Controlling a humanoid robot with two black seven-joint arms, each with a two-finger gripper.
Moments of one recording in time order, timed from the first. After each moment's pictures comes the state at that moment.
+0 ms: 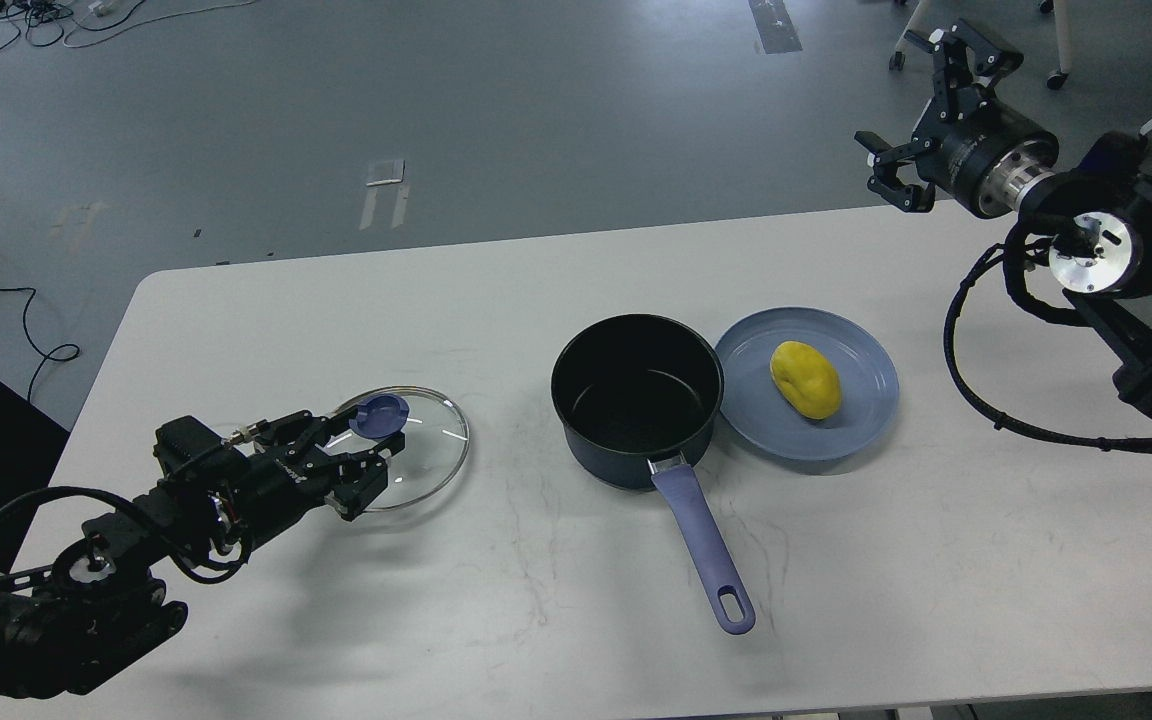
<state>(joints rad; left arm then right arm) -0.67 0.60 -0.04 -0.84 1.67 0.49 -0.49 0.80 -0.40 0.86 0.83 -0.19 0.15 0.02</state>
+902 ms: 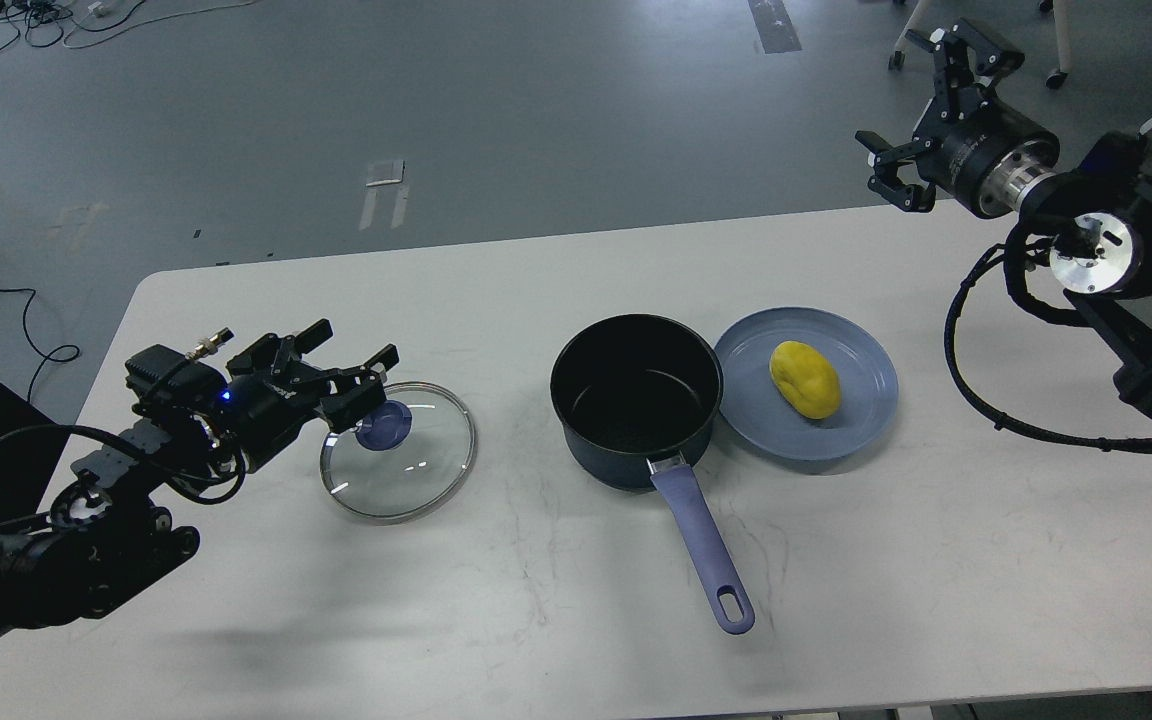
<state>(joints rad) -0.84 0.61 -0.04 -0.85 1.45 0.49 -0.49 0.80 -0.40 0.87 0.83 -0.19 0.16 0.02</state>
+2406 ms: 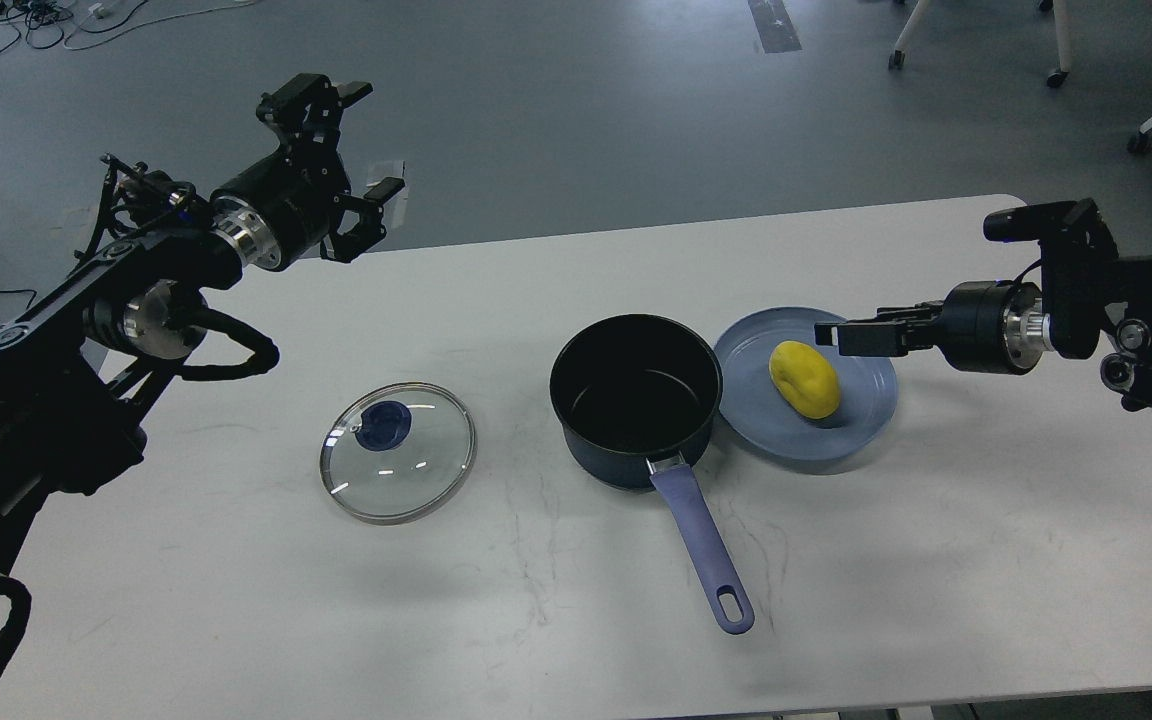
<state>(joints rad) -1.00 0.48 -0.51 -0.84 0.13 -0.27 -0.08 0.97 -0.68 0.02 1.02 -1.35 0.20 0.37</state>
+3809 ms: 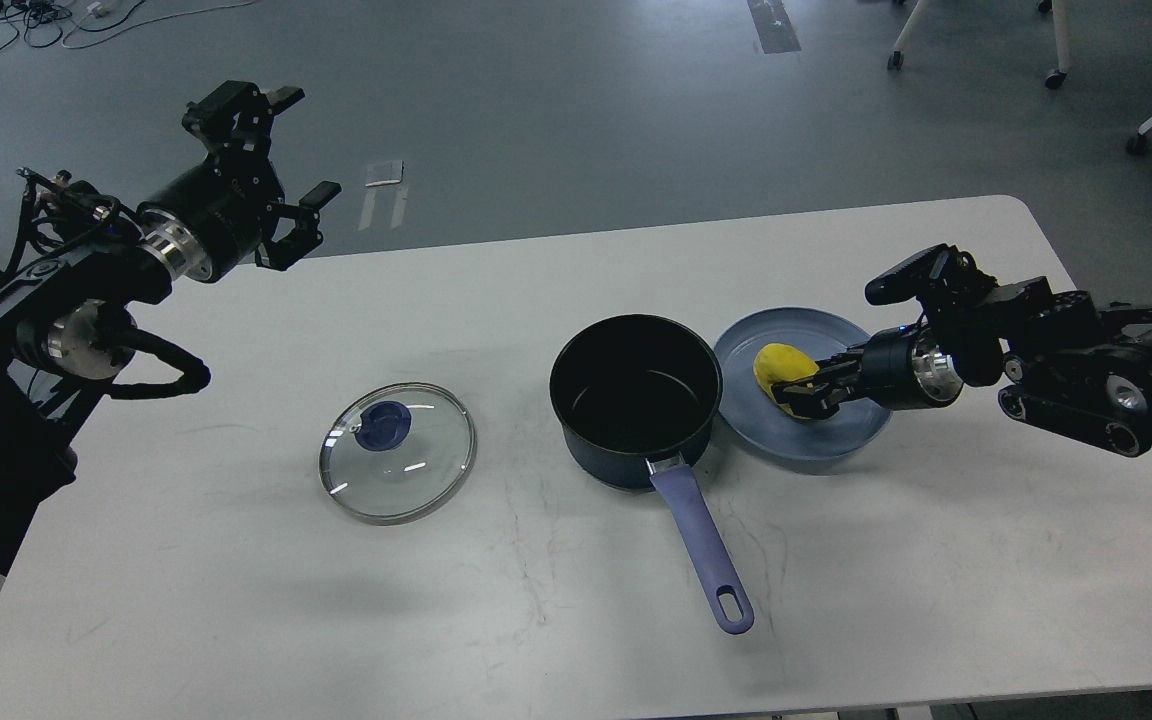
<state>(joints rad) -0.97 0.57 -0.49 -0.84 0.14 -0.34 -0.13 1.07 -0.41 -0.26 0.82 -1.42 0.17 0.37</state>
